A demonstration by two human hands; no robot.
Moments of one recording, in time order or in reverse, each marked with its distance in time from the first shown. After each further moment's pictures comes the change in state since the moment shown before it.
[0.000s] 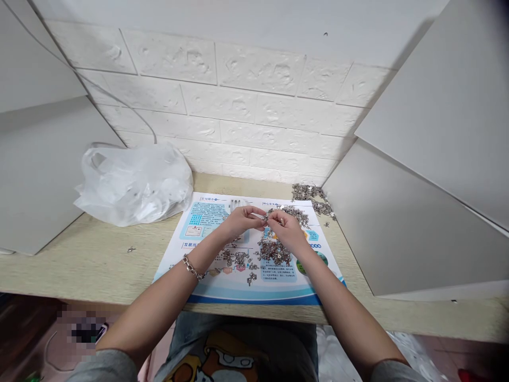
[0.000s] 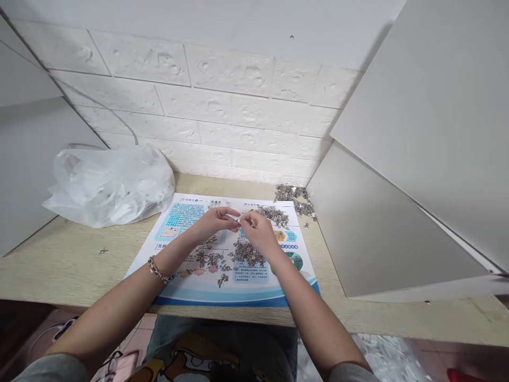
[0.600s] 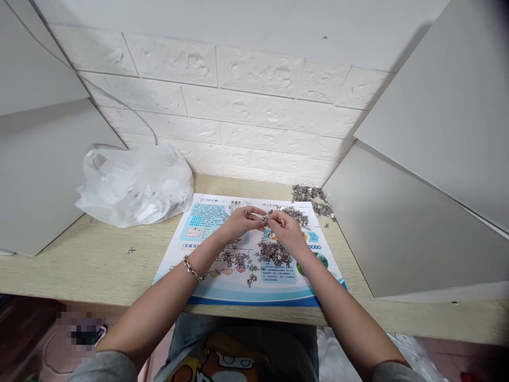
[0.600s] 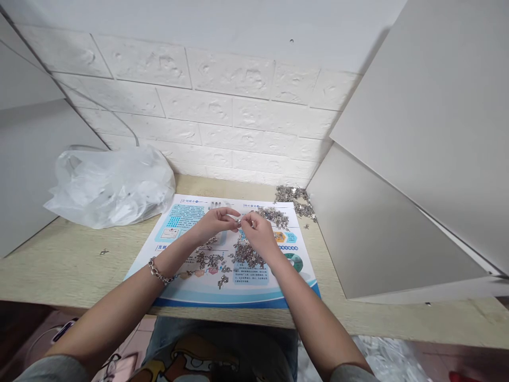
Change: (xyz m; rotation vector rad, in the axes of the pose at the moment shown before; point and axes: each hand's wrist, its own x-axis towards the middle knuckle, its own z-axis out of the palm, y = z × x) left_hand -0.001 0.001 0.000 0.030 0.004 0.044; right_hand -0.001 -0.002 0.002 0.013 0.029 -0.001
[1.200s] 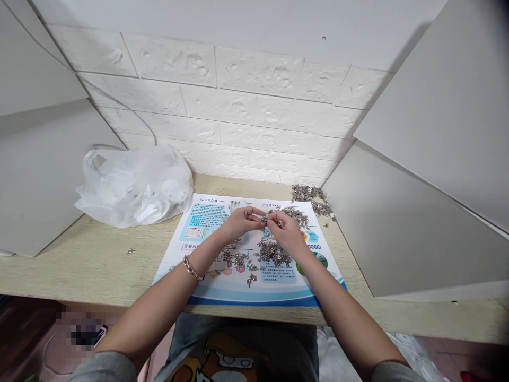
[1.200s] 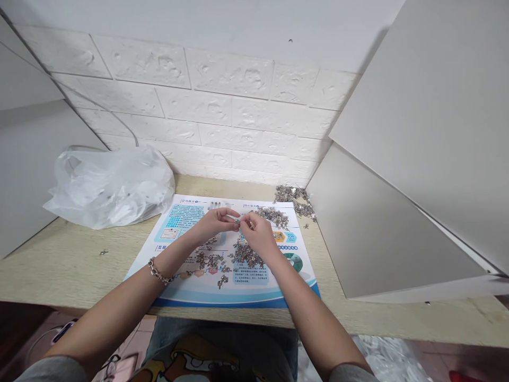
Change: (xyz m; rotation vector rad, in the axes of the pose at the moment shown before) left_hand 0.002 -0.002 -0.001 -0.020 0.005 -0.033; right_hand -0.001 0.001 0.000 -0.100 0.017 -0.032
